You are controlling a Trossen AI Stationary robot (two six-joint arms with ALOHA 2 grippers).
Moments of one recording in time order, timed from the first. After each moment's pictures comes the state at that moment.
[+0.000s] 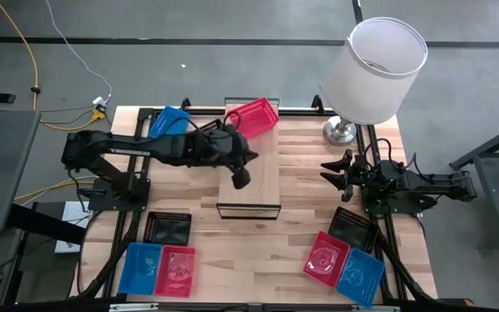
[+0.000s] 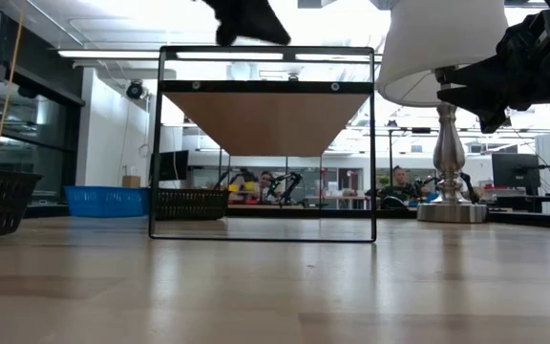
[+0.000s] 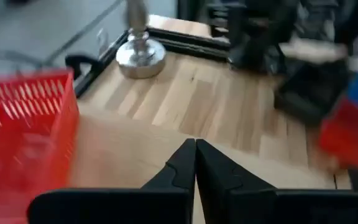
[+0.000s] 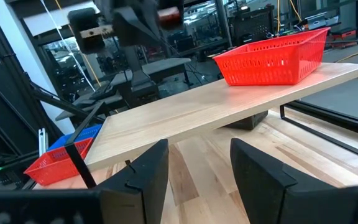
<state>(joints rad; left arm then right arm) 0.16 1.50 1.24 -0.28 -0.24 -0.18 -0.01 0.01 0.01 0.04 0.18 0.26</state>
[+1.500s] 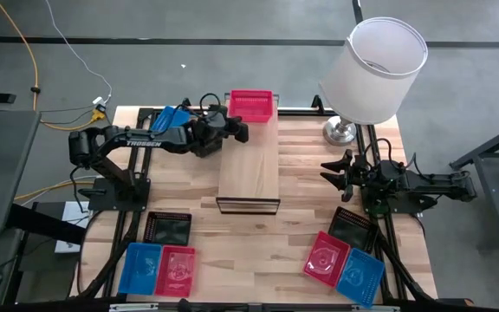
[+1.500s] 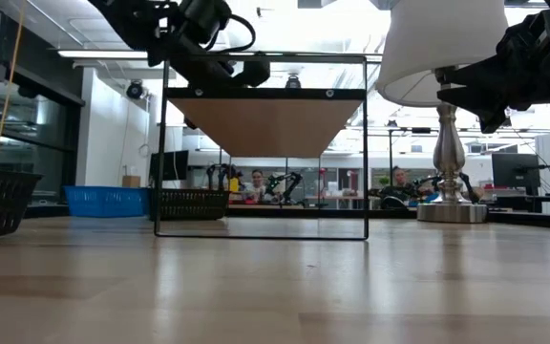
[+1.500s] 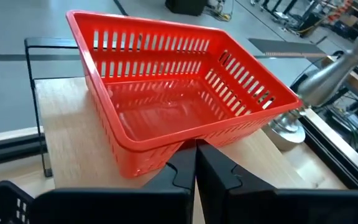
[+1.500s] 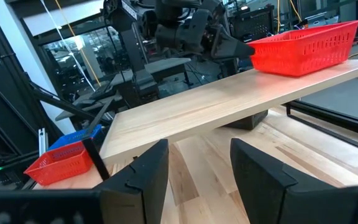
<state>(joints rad) 0.46 1.54 0.94 0.17 -0.45 -0.61 -0.01 0.01 0.01 0.04 0.18 0.26</state>
